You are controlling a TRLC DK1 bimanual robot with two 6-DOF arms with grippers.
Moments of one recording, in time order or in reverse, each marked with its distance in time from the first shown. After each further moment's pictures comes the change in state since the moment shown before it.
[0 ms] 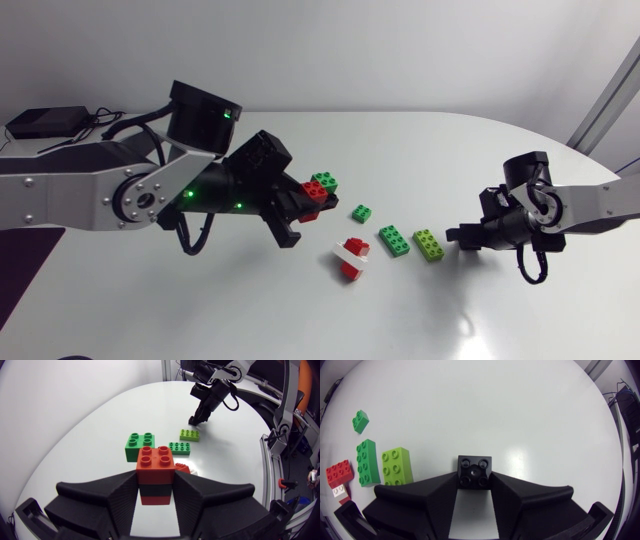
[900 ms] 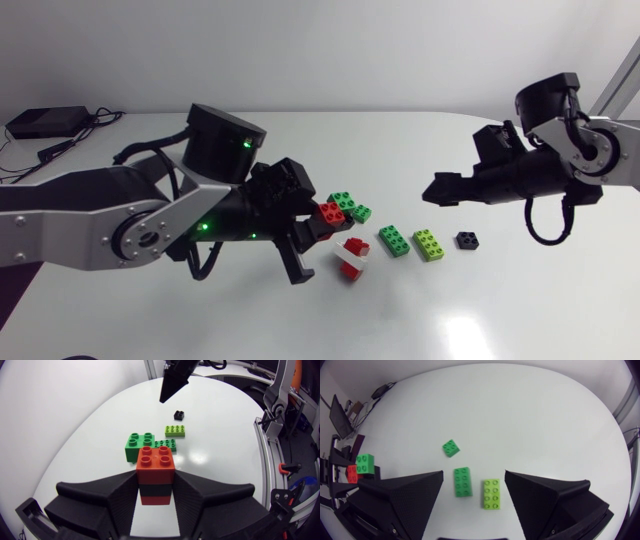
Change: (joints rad) left arm -0.144 -0.037 -0.058 0.027 -0.106 0.071; right arm 0.179 -0.311 0.191 -0.327 -0.258 0.060
